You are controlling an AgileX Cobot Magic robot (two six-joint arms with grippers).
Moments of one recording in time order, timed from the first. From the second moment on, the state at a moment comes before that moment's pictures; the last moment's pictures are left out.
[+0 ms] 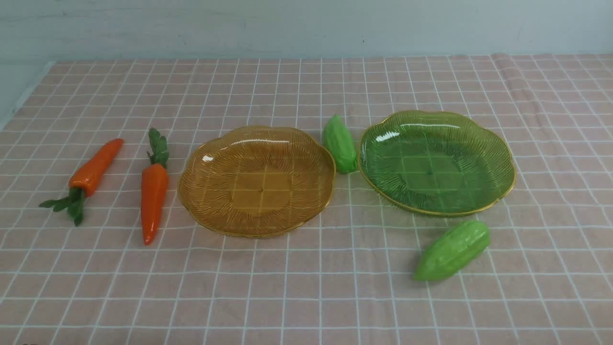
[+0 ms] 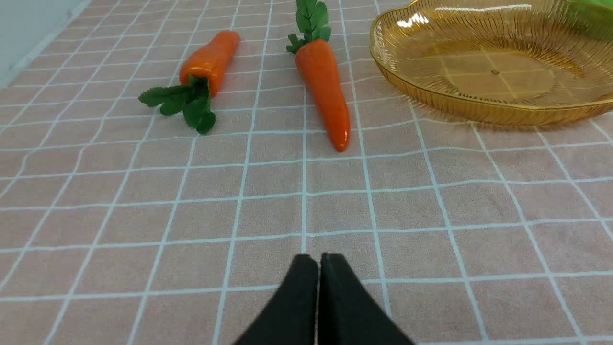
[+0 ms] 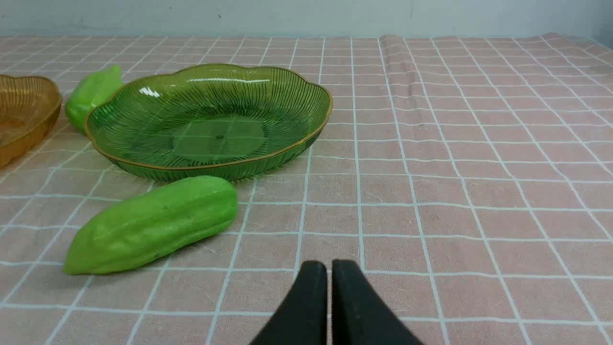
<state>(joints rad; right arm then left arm) 0.03 -0.01 0.03 -0.03 0.38 0.06 -0.04 -0.01 0.03 0.03 0.38 -0.04</state>
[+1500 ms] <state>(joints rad) 0.03 -0.01 0.03 -0.03 0.38 0.06 -0.04 -0.01 0.03 -0.25 0.09 -0.25</state>
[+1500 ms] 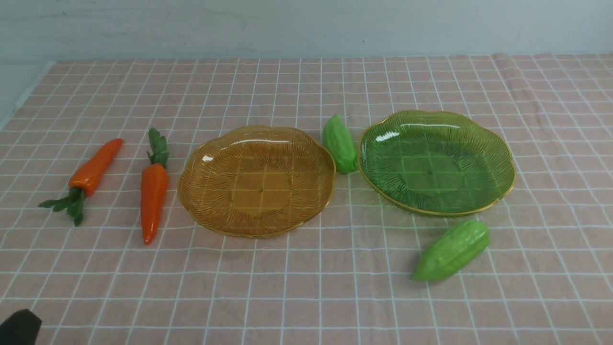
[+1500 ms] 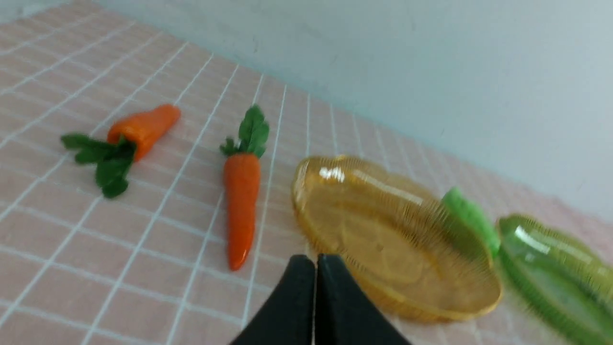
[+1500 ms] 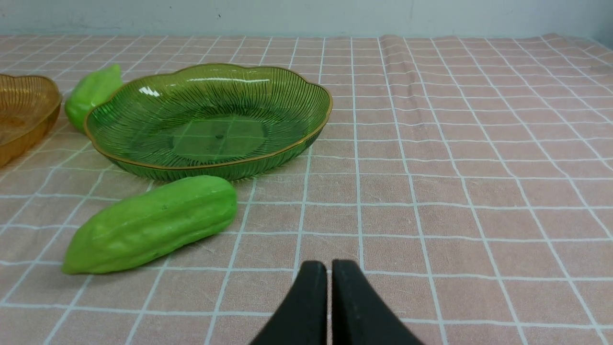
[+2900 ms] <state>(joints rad) 0.03 0.34 -0.61 0.28 0.63 0.08 -0.04 1.25 -0.92 -0.15 0.89 -0.12</state>
